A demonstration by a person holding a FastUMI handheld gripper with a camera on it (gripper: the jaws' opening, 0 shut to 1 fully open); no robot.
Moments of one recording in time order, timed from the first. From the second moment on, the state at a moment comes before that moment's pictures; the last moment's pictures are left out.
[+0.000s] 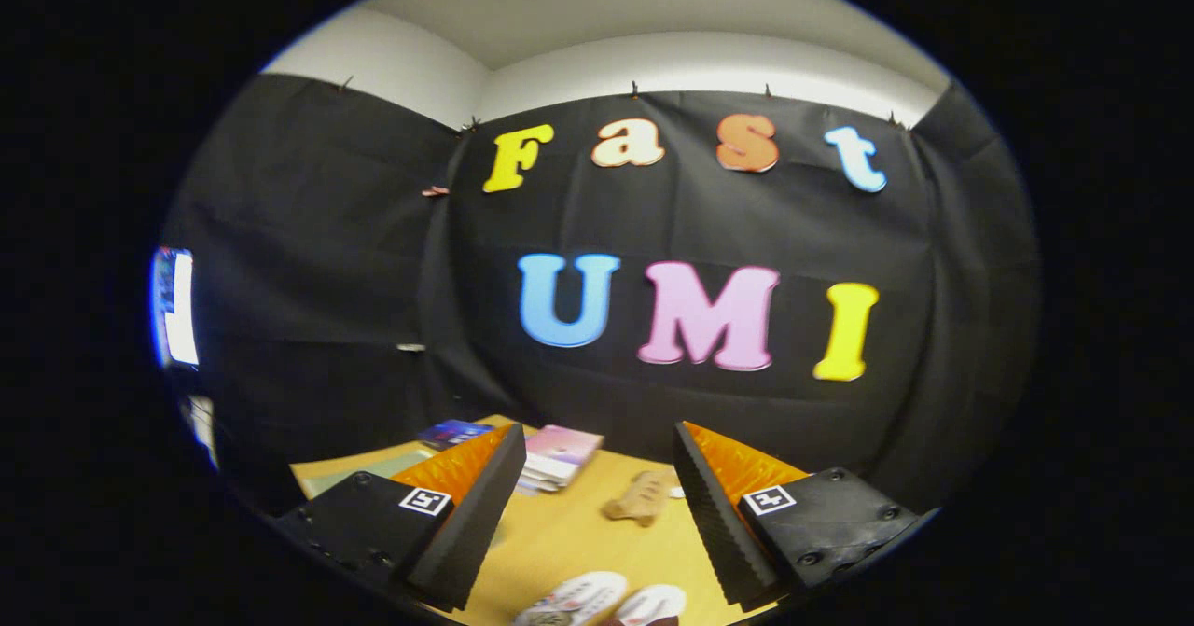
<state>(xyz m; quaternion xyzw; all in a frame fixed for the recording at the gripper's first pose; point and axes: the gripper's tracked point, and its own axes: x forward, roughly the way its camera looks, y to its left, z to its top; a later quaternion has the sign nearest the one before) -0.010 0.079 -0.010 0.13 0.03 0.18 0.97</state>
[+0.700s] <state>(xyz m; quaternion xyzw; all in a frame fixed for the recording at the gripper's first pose) -0.012 0.225 -0.165 0.53 0.35 0.43 0.64</state>
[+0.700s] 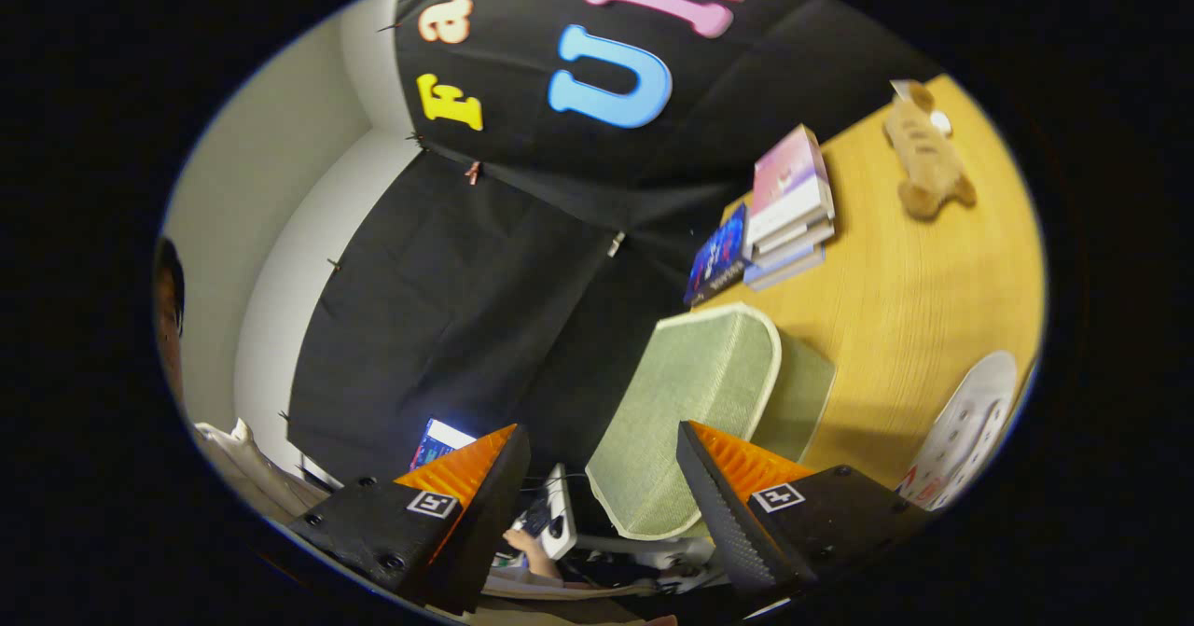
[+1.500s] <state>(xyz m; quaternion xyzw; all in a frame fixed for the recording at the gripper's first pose) -0.022 0.271 -0.215 0.63 0.35 0.46 0.51</state>
